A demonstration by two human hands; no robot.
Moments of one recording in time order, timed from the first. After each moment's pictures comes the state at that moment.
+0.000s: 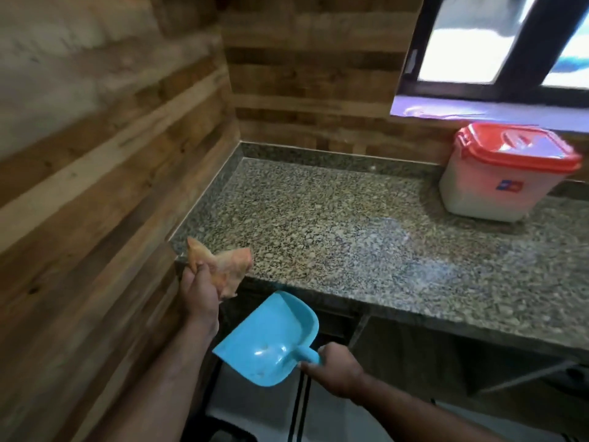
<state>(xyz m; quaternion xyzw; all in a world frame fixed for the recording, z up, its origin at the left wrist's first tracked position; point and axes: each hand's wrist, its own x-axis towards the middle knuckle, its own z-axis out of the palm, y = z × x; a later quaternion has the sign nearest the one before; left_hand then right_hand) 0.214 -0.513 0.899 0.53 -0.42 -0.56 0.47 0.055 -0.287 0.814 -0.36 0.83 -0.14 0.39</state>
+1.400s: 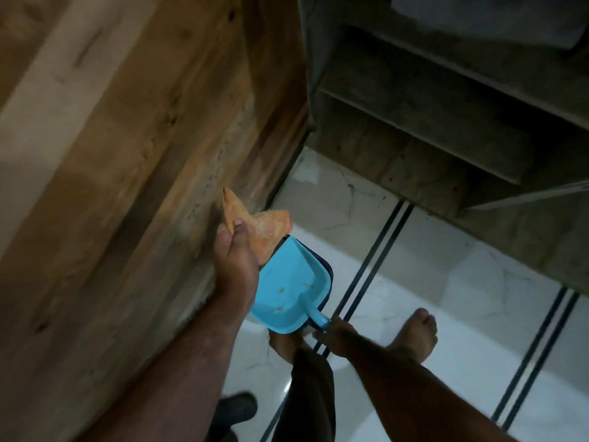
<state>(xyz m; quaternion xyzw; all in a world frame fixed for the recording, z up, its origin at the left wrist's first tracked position) 0.420 -0.456 0.449 0.74 -0.30 -0.53 0.29 0.305 -0.260 0.248 -0.29 0.70 0.11 0.65</state>
